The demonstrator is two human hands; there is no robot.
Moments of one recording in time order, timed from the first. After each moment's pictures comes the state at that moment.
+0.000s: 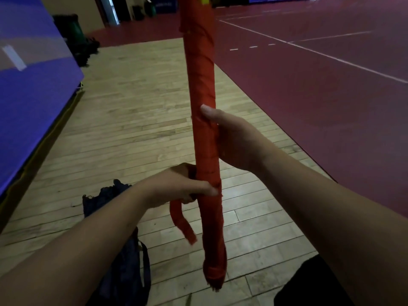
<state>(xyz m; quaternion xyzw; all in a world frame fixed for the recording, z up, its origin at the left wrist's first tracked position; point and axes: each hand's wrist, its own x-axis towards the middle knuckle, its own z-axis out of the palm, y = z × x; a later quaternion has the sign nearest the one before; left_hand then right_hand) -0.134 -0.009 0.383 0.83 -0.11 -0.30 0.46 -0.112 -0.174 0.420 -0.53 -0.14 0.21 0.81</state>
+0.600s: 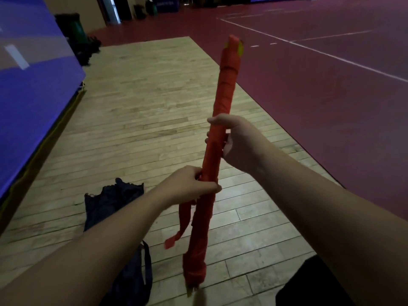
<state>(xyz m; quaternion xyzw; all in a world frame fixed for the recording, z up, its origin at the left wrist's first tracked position) -0.127 -0.021 0.354 0.89 -0.07 -0.21 0.39 -0.097 -0.168 0.402 -0.54 0.04 0.13 0.83</state>
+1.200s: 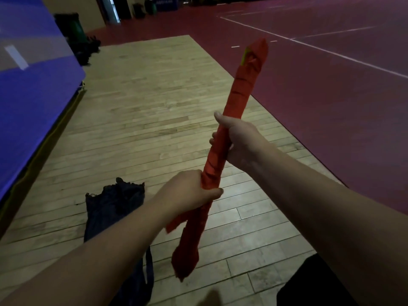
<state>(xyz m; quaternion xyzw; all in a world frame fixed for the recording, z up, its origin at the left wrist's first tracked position) -0.135 -0.029 0.346 0.96 -0.07 -0.14 0.22 -0.089 -0.166 0.396 -0.54 0.12 0.09 0.83</state>
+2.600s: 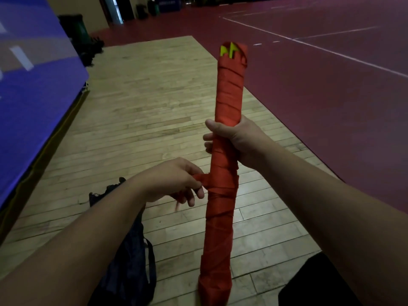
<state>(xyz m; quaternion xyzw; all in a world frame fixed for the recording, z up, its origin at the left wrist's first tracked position) -0.127 0.007 0.387 0.82 -0.06 -0.33 0.46 -0.094 -0.174 0.399 -0.59 -0.02 0.11 0.80</state>
